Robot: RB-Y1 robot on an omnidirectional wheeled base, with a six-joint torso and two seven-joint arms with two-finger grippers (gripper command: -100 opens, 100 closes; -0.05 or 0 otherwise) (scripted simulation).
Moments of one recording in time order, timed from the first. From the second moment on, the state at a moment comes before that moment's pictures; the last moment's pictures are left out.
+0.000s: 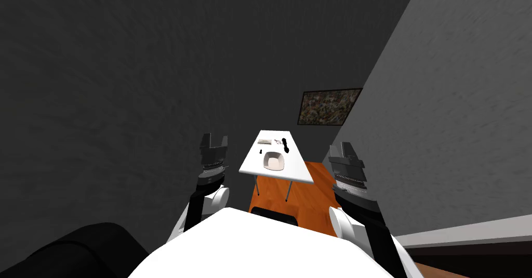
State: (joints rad) left arm 0.53 -0.01 0.06 -2.37 0.05 -0.62 -0.05; right arm 0.48 0.03 -0.05 -2.29 0.10 -0.50 0.04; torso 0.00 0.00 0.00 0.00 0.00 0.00
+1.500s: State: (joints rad) left arm 0.41 0.21 0.11 -2.22 0.25 -0.27 0.06; right arm 0.48 0.03 -0.05 -2.29 0.10 -0.50 0.04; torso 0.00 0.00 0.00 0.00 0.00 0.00
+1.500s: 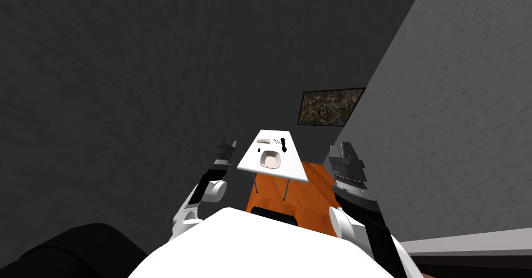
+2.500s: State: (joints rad) left arm 0.30 0.30 0.14 -2.09 0.35 -0.01 0.16; right arm 0.48 0.03 -0.05 -2.29 0.10 -0.50 0.04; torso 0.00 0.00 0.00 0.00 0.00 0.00
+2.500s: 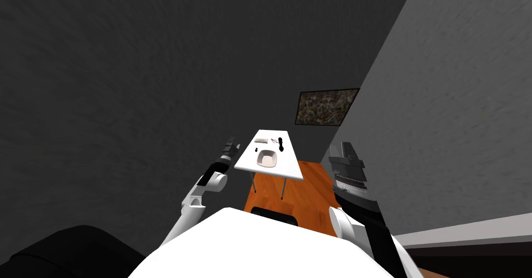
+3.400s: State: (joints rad) left arm 0.19 0.37 0.16 -1.97 0.41 0.24 0.24; right arm 0.48 0.03 -0.05 -2.29 0.10 -0.50 0.04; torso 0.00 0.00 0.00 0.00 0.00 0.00
